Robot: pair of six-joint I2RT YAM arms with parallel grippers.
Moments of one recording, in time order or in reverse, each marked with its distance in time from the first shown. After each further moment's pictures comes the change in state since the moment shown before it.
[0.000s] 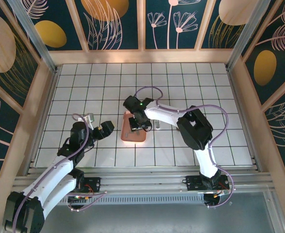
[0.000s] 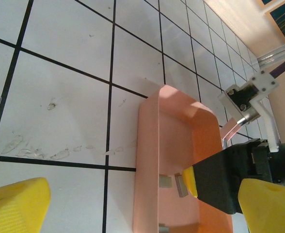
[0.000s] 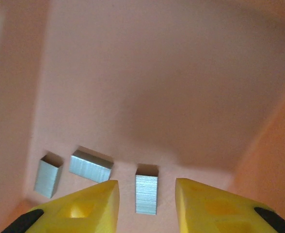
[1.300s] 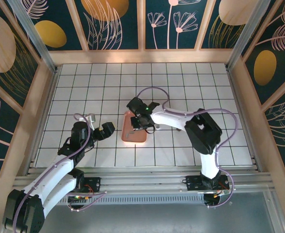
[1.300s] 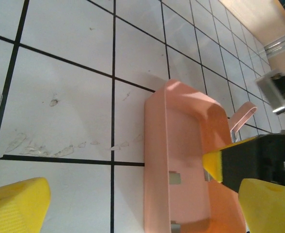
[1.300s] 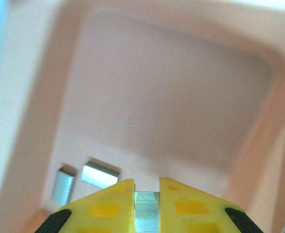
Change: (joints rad) left arm 0.000 0.019 0.005 -0.006 0.012 0.050; right arm 0.004 -0.161 -0.197 0.235 0.055 0.034
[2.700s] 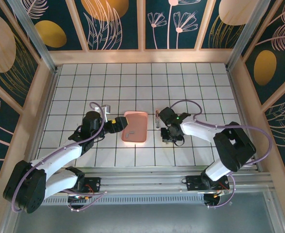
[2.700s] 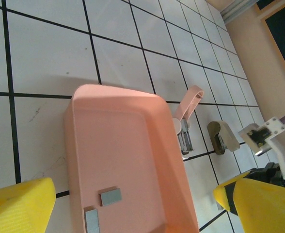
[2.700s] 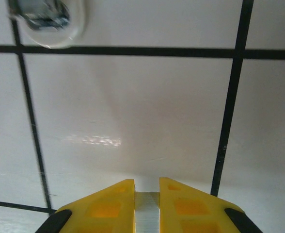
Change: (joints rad) left arm -0.153 0.299 0.168 0.165 0.056 0.037; right arm -0.198 -0.360 -0.511 -0.065 -0.049 0.018
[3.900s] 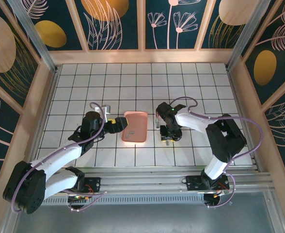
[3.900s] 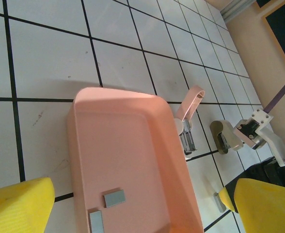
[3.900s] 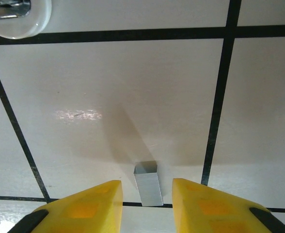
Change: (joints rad) left arm 0.000 -0.005 -0.003 0.000 -0.004 0.034; right arm -0.029 0.130 0.174 -0.215 -0.050 0.011
